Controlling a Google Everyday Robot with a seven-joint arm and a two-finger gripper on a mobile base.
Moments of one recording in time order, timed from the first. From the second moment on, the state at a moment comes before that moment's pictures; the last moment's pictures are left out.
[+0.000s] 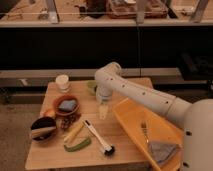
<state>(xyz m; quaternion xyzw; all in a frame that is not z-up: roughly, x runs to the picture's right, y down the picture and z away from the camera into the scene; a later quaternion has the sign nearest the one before) -0.022 0.097 0.810 -0.34 -0.10 -0.01 0.94</state>
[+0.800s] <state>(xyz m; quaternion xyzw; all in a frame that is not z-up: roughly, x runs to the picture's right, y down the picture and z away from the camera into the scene) -0.037 0.154 0.747 -0.30 -0.08 0.02 0.95</state>
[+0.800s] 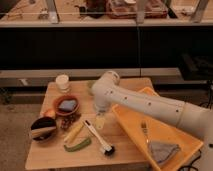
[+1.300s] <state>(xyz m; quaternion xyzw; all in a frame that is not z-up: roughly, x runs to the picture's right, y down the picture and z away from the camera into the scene) -0.045 0.217 0.714 -0.31 -0.06 0.03 0.95</state>
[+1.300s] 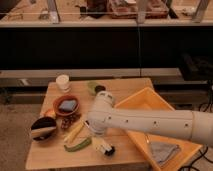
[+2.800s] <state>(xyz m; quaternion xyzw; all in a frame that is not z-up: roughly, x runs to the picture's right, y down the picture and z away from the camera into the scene) -0.047 0.249 0.781 -0.33 -0.05 0.12 0.94</state>
